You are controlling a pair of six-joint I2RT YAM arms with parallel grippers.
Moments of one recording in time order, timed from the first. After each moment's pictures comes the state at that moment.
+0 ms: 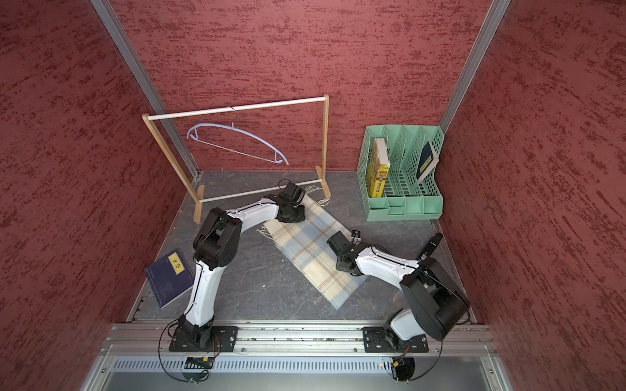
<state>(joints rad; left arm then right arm) -0.54 2.21 1.62 -0.47 0.02 -0.52 0.65 1.51 0.73 -0.54 0.31 0.85</state>
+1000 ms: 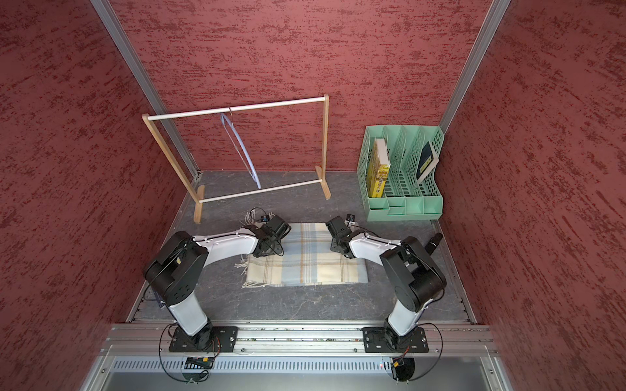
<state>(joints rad) -0.65 1.77 0.99 -0.54 -0.34 -0.77 0.54 1.67 0.84 -0.30 0.26 0.75</state>
